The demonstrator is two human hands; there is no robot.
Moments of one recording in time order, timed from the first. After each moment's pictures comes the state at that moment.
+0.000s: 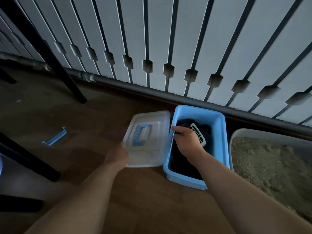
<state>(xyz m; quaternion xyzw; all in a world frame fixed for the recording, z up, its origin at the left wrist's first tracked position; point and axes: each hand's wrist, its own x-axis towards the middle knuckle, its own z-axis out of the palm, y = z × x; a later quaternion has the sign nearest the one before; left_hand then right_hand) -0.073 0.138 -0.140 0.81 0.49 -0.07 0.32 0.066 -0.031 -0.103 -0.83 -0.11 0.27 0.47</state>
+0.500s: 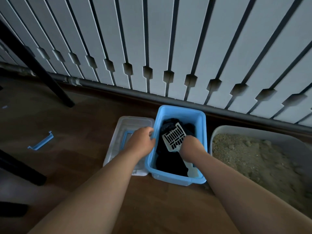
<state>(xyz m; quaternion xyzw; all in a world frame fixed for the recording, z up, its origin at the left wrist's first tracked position) 0.005 0.060 -0.101 0.90 0.27 -0.01 0.35 0.092 -0.091 -0.094 -0.94 -0.19 0.28 0.06</state>
